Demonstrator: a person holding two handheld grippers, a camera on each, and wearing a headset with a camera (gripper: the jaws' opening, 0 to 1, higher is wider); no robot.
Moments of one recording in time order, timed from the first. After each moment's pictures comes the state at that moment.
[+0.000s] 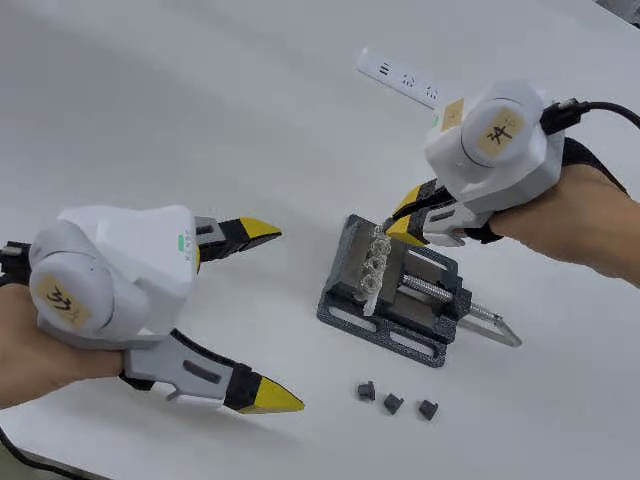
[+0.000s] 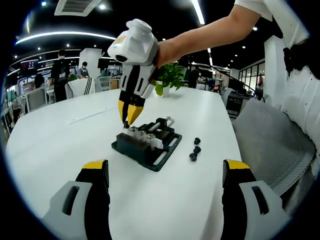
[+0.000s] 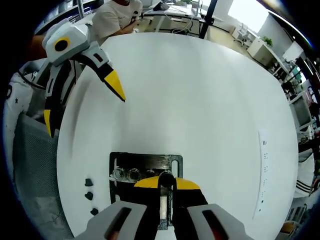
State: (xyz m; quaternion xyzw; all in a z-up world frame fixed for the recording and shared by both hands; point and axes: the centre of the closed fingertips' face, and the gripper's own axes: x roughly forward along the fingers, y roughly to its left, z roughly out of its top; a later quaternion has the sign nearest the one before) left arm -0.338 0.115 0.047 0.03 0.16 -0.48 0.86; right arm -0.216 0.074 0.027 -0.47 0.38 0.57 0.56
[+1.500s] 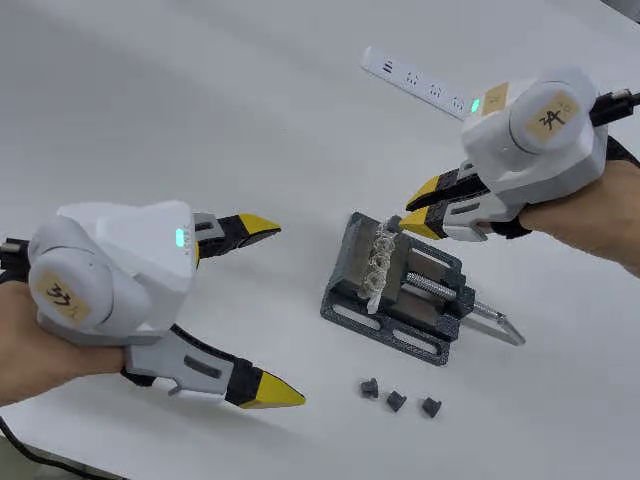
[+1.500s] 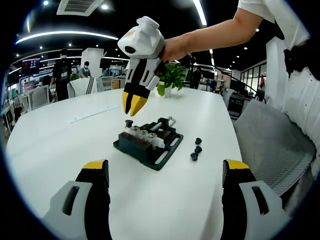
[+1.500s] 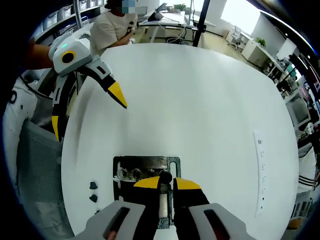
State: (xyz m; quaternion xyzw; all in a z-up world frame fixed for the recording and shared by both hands) left arm -0.337 0.121 0.048 0.03 0.16 -0.47 0.87; right arm -0.211 0.069 0.046 -0.44 0.37 0.58 0.58
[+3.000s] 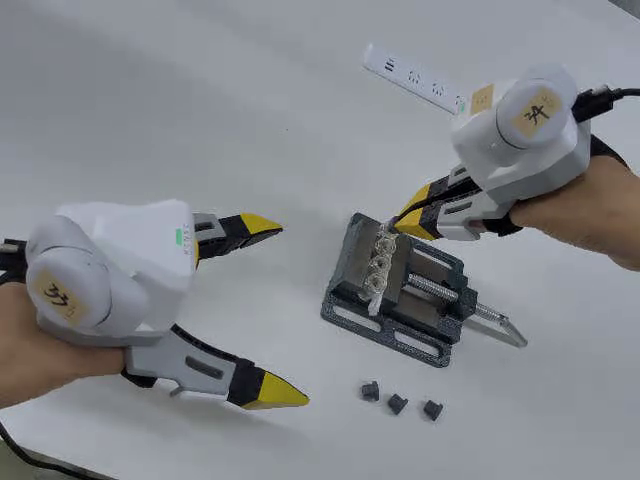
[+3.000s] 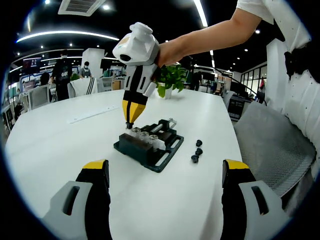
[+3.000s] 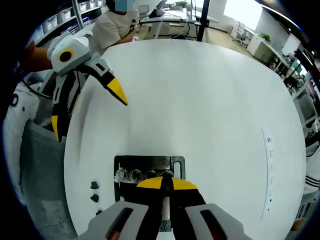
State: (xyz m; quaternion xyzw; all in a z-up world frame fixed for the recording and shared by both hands) left arm -0.335 0.120 0.049 0.02 0.16 -0.47 0.87; right arm -0.212 0.073 0.031 -0.43 0.40 0.59 0.55
